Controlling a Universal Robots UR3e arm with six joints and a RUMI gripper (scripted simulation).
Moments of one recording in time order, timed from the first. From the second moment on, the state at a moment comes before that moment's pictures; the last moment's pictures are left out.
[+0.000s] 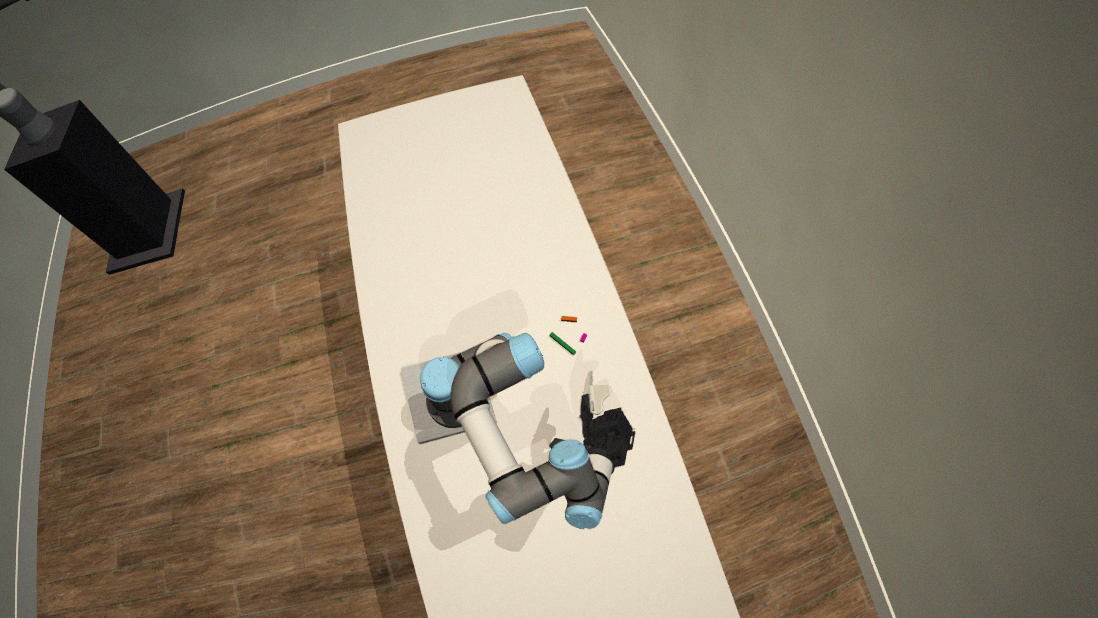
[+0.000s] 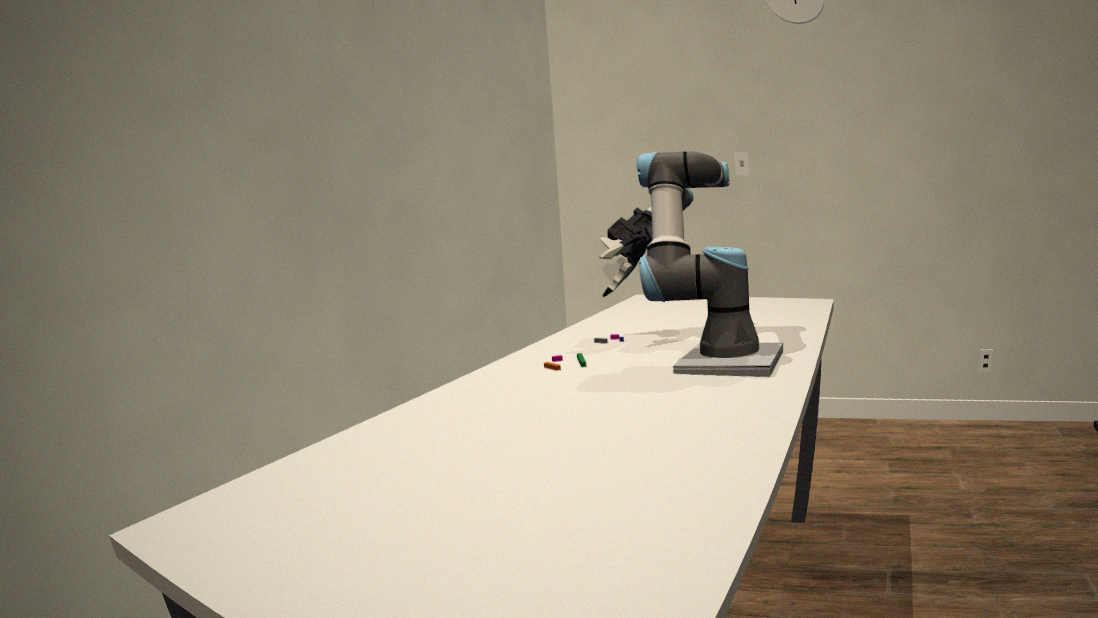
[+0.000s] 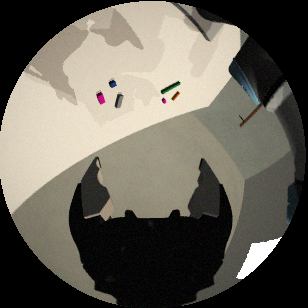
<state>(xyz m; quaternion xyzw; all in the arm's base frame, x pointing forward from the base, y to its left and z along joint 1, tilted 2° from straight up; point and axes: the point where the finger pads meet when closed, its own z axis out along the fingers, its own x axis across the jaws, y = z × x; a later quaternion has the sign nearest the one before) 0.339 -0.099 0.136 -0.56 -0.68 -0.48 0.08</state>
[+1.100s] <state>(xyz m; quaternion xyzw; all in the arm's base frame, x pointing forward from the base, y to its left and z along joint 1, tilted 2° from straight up) 0.297 -0.059 0.093 -0.20 -0.93 -0.31 -0.01</state>
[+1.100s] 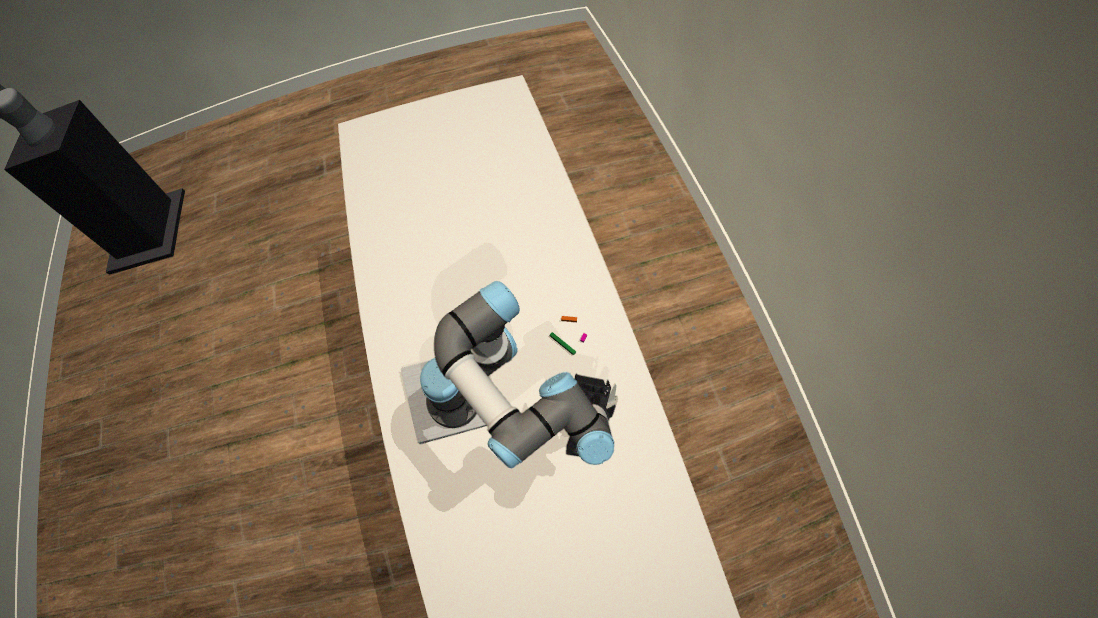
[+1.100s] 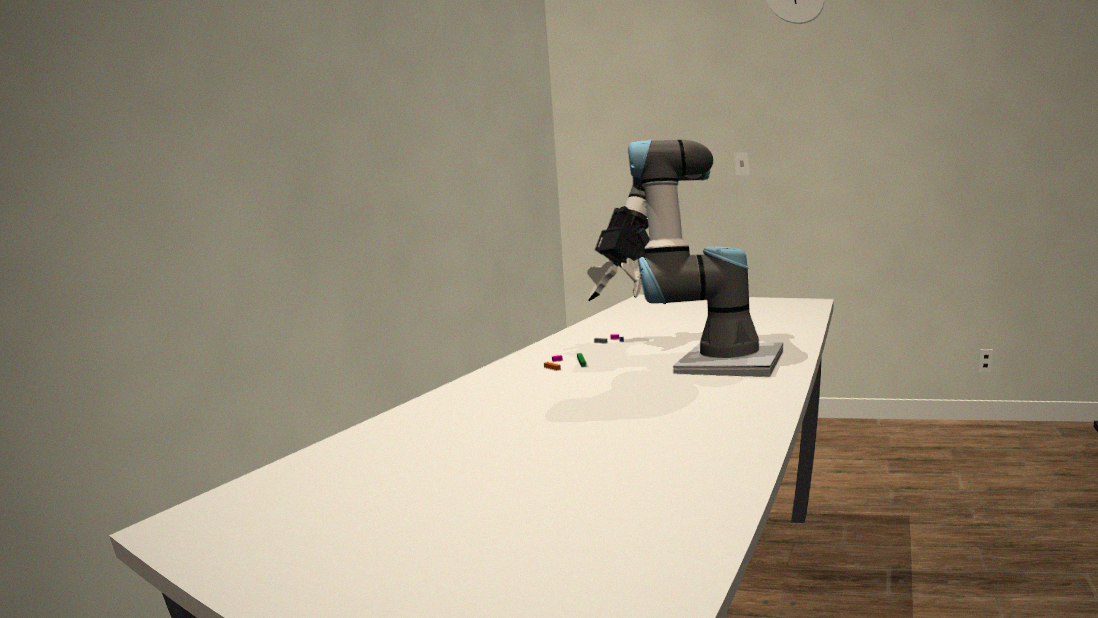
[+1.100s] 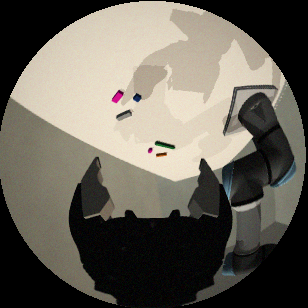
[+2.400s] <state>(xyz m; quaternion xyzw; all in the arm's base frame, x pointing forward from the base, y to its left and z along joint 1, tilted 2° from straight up) 0.265 -0.061 0.071 0.28 -0.96 -0.07 -0.02</state>
